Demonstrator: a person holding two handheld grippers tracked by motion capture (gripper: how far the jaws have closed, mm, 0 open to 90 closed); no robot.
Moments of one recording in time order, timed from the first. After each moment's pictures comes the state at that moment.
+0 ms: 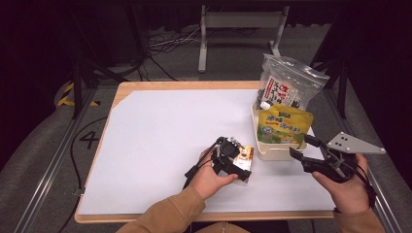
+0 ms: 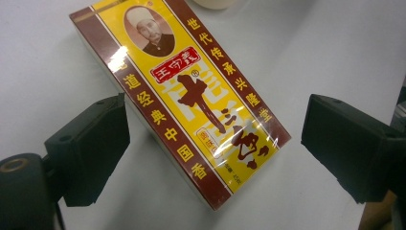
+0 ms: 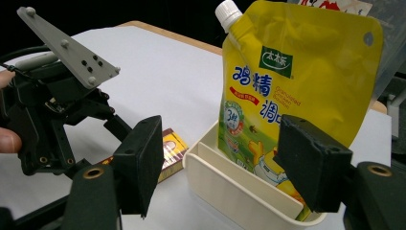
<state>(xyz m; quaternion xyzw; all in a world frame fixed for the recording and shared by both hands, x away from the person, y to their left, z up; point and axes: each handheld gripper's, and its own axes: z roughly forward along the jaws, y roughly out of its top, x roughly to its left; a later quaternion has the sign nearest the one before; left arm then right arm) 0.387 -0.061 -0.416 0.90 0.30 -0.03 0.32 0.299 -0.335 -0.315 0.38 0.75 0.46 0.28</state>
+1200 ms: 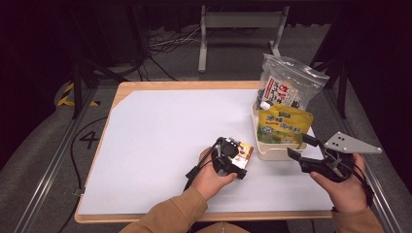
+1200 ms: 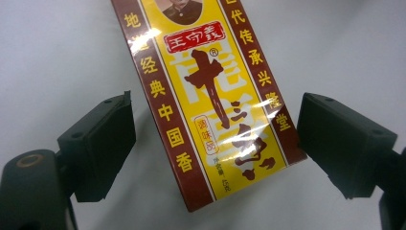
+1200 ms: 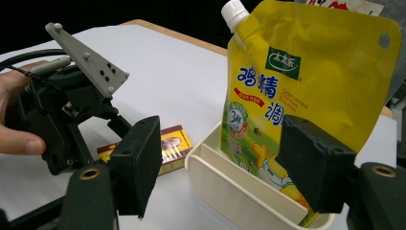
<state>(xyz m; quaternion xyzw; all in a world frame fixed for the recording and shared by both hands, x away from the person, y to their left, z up) 0.394 -0.059 -0.424 0.90 0.34 0.00 0.28 0.301 -0.332 -0.317 0.37 0.76 0.46 0.28</state>
